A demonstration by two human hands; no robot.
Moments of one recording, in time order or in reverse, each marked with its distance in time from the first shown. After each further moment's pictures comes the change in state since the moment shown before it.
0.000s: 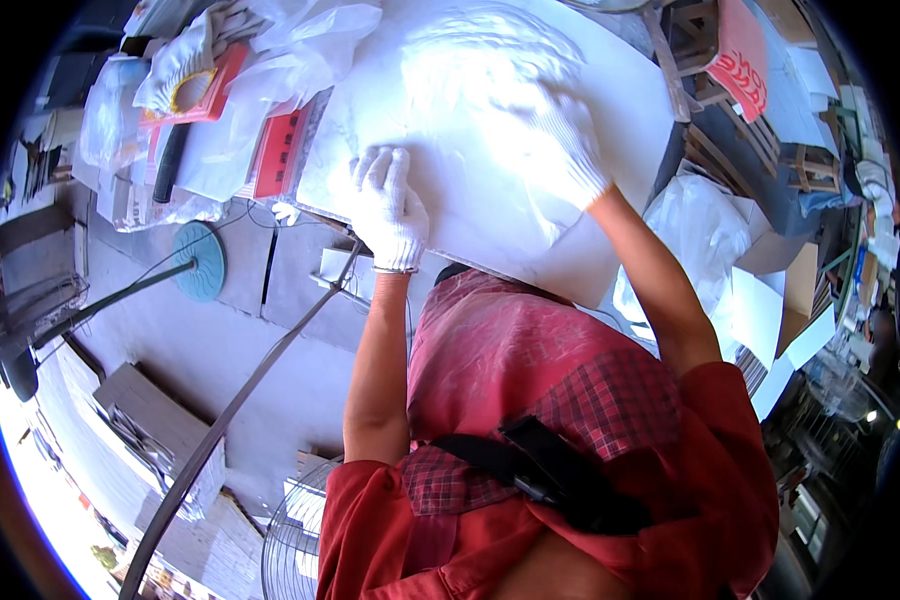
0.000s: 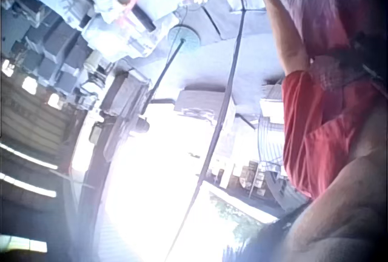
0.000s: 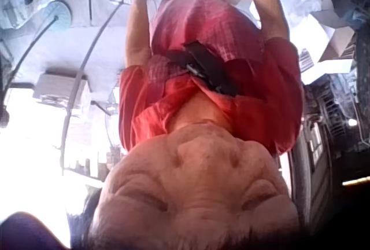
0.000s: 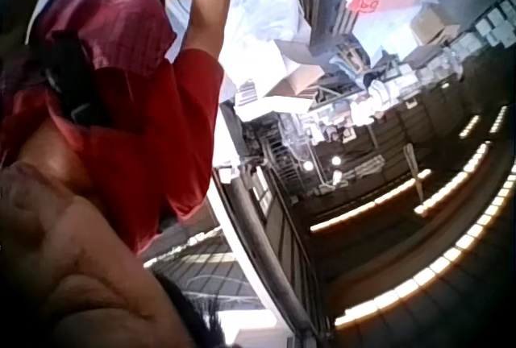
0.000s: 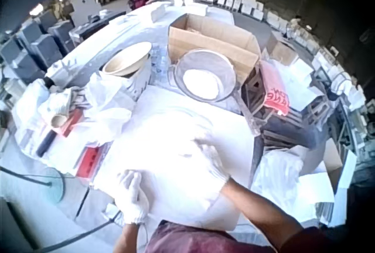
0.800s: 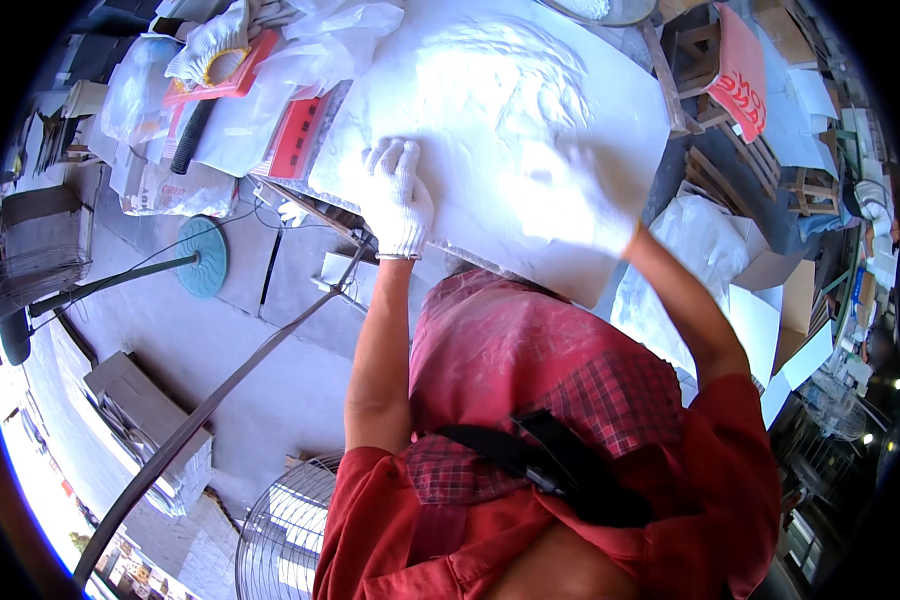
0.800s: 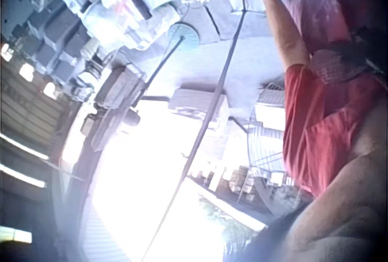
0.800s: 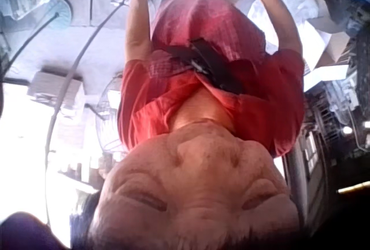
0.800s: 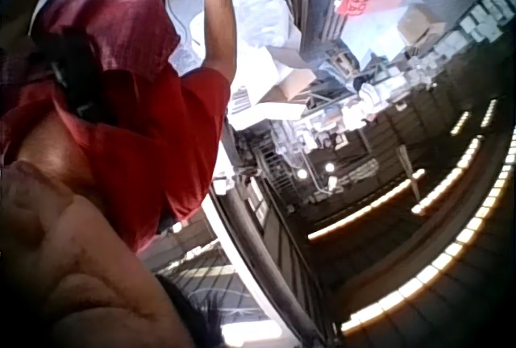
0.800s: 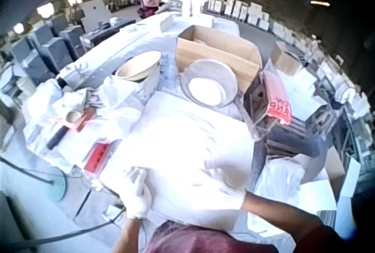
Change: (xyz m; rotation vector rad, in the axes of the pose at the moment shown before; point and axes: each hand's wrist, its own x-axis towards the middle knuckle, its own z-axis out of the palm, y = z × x) left_hand -0.001 -0.003 0.000 -0.020 0.041 0.020; right_hand -0.042 -0.027 -0.064 0.191 -0.208 -0.257
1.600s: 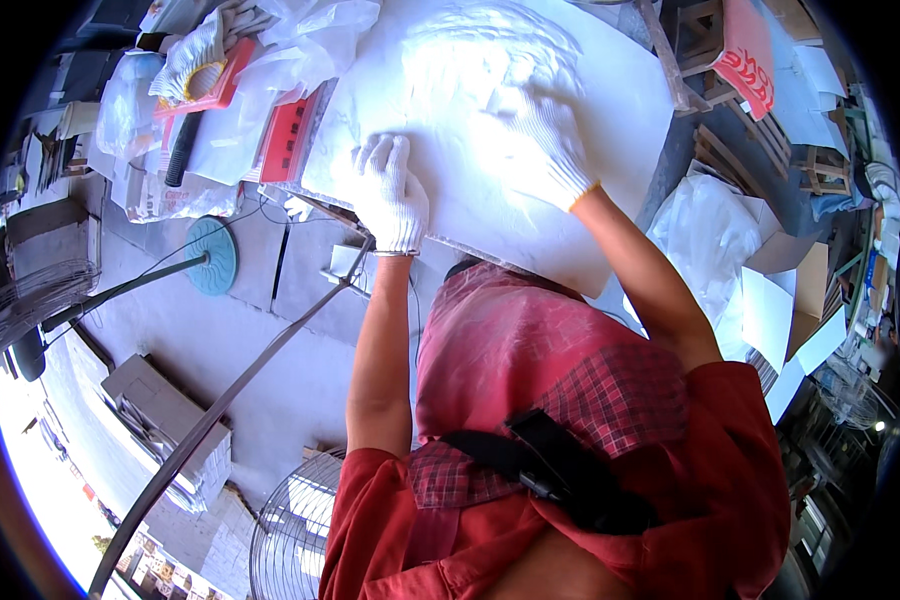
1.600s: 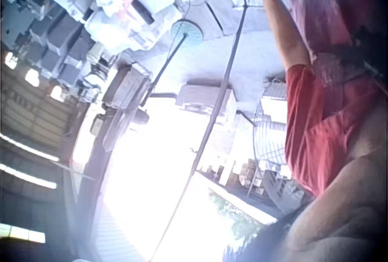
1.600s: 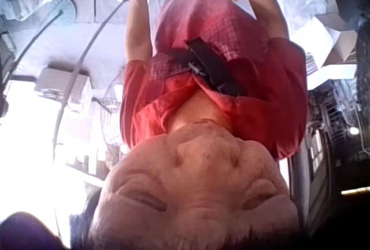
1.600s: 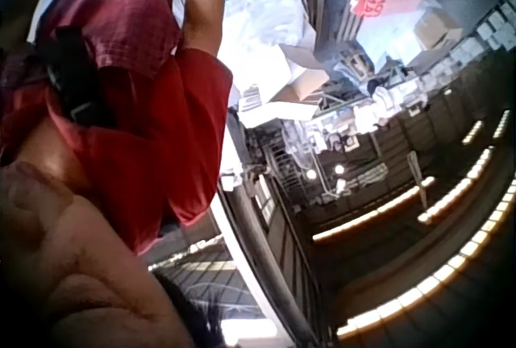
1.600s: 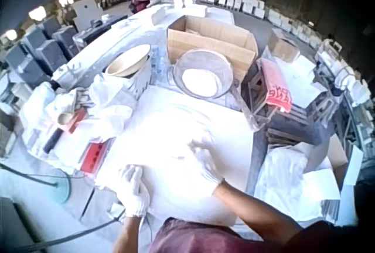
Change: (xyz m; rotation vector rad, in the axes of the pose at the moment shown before) left_hand -0.004 0.003 0.002 0.067 -0.060 -0.023; right_hand 0.045 0.012 0.045 -0.199 0.055 0.339
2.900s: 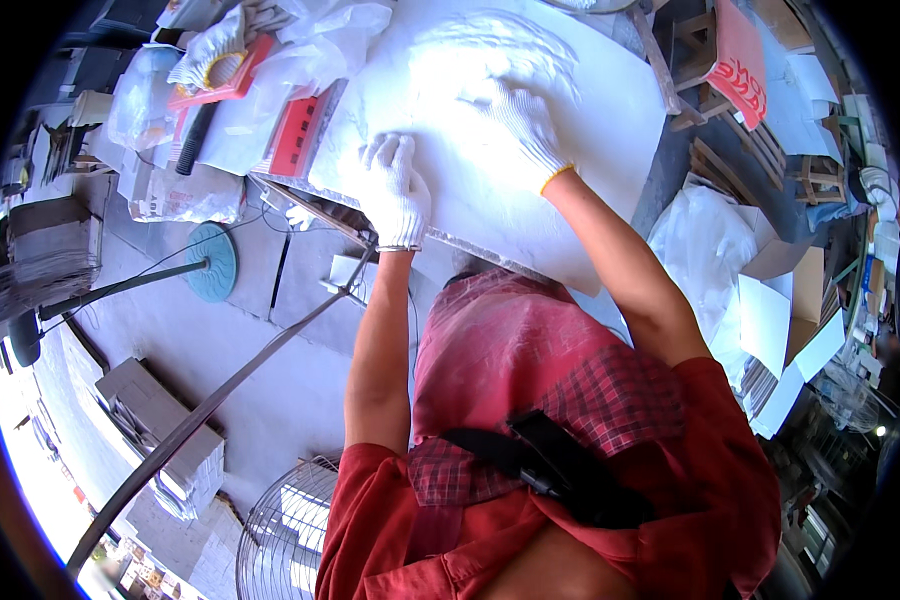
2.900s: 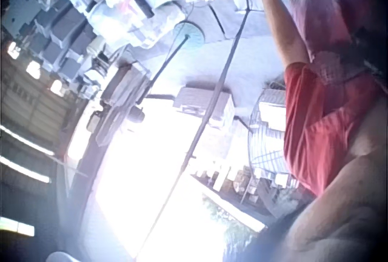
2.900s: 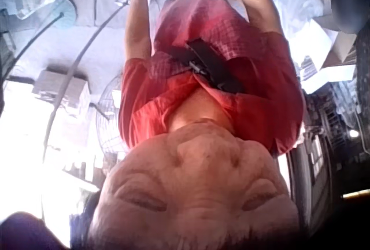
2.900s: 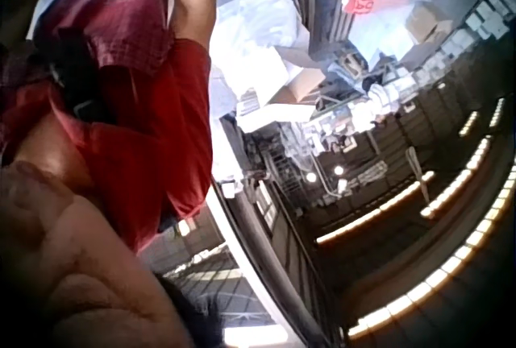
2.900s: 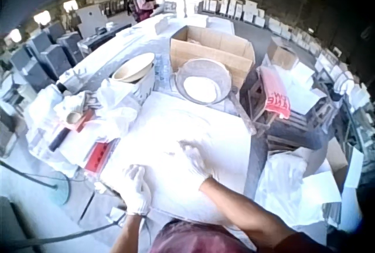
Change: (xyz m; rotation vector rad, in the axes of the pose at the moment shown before) left_hand 0.003 0.001 0.001 -0.025 0.046 0.031; right_hand 0.024 -0.018 0.011 0.030 0.077 0.002
